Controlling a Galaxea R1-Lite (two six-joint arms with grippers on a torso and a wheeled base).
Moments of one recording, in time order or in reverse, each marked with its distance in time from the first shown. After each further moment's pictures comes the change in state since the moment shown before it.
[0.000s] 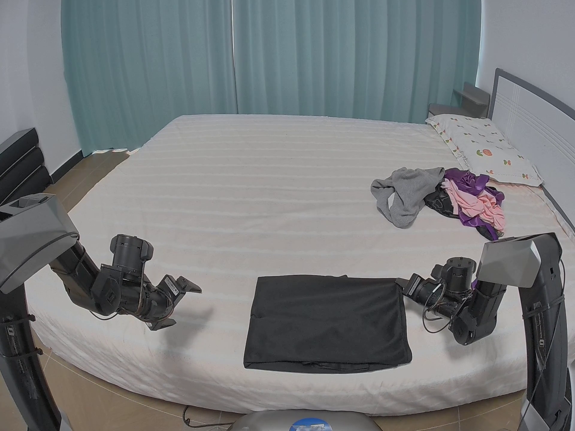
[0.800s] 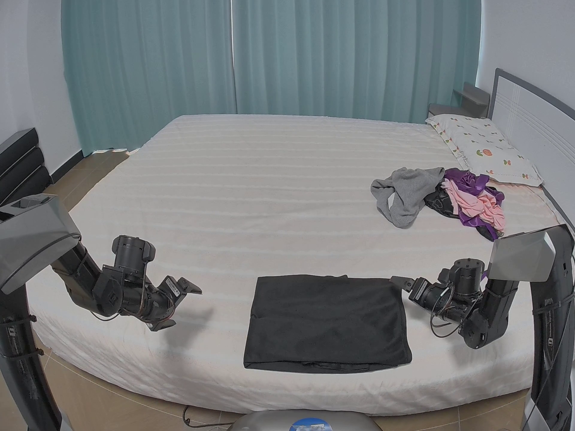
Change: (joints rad) left arm -0.009 0.004 0.000 0.000 0.024 0.000; right arm 0.007 -0.094 0.142 0.012 -0.003 0.033
